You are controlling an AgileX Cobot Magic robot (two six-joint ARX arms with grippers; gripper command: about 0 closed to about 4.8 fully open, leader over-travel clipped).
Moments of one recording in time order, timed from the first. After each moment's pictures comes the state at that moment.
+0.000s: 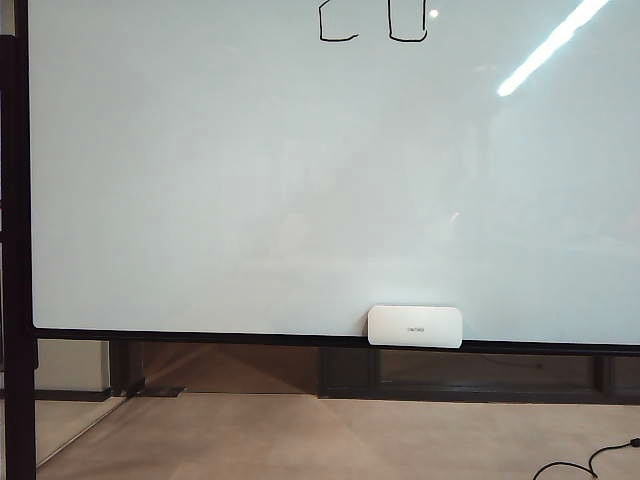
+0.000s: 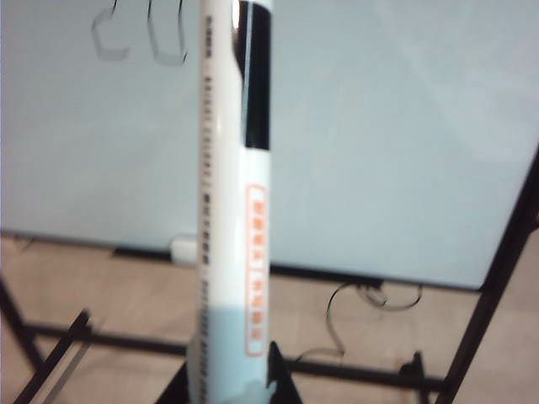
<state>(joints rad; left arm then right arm) -0.09 0.08 1.62 -1.43 0.47 -0.13 0.26 0.30 1.61 -1.40 0.15 0.02</state>
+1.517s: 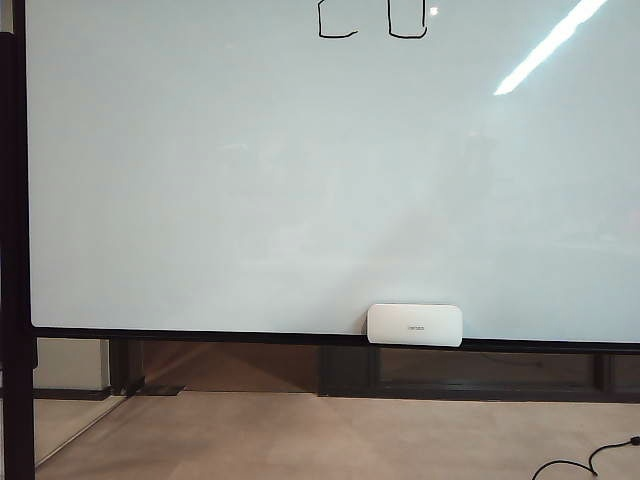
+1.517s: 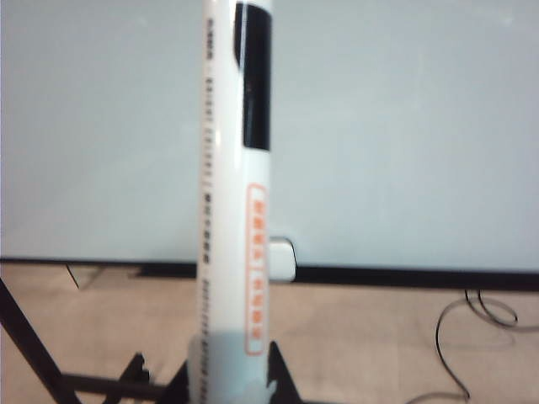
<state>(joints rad) 0.17 0.01 0.22 -0.20 0.31 -0.23 0.03 0.01 0.22 -0.21 -0.18 0.18</state>
